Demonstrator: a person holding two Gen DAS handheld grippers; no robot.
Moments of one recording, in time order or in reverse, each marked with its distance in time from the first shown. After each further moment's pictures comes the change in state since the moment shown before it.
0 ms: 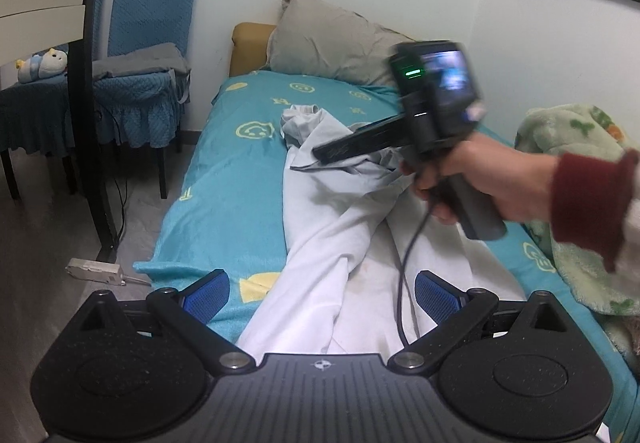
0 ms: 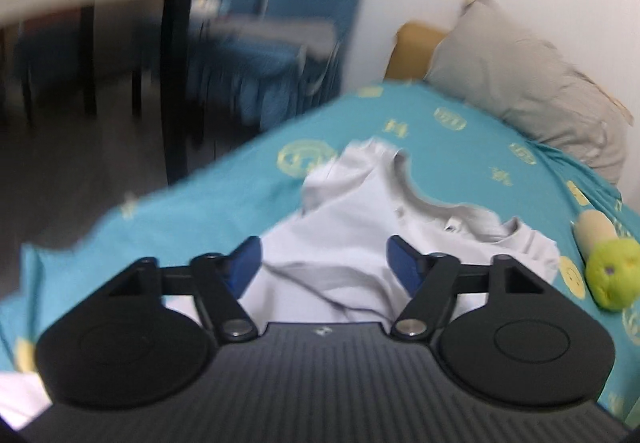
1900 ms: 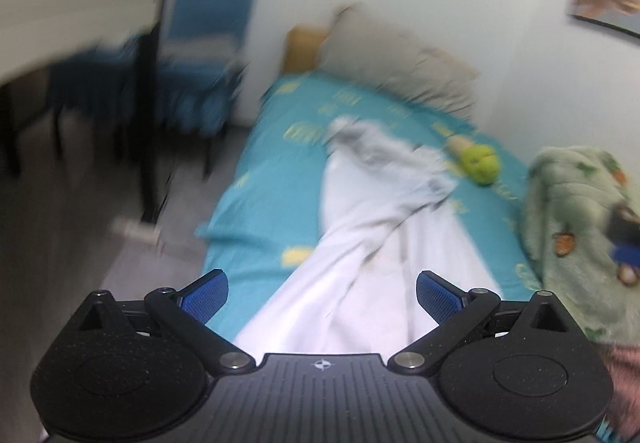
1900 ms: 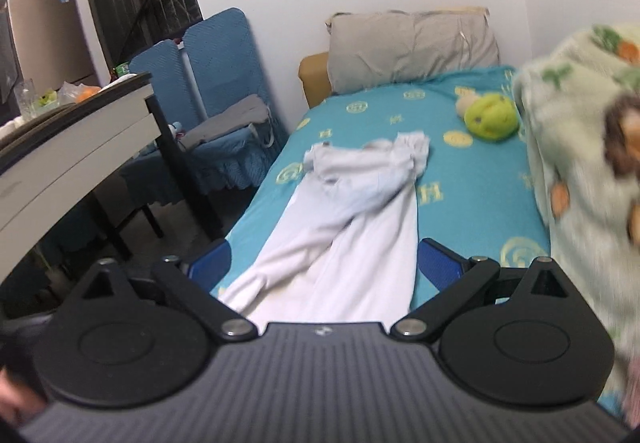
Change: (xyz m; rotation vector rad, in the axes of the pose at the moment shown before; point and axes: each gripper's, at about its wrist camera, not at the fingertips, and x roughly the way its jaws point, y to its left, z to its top) left arm -0.092 0.017 -0.006 -0.220 0.054 0.126; right arm -0.356 0.005 -0.130 0.680 -0.192 -0.019
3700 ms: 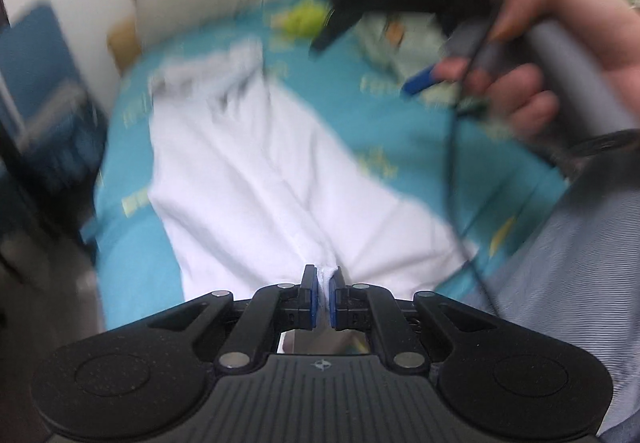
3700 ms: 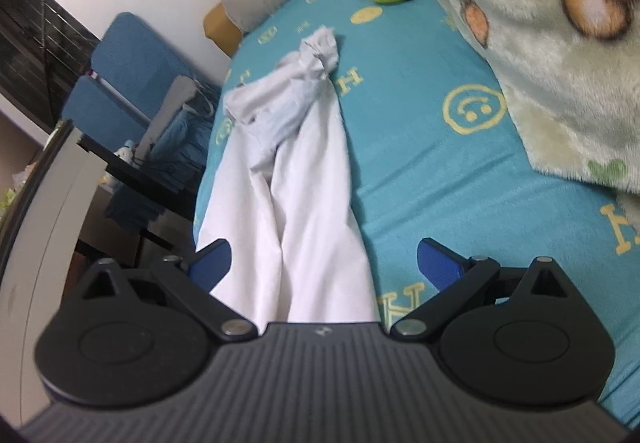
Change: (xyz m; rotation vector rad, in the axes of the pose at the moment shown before) left arm -0.032 -0.164 -0.108 0.657 0.241 -0.105; right arm 0.043 -0.097 -0.033 0.479 0.259 -0.010
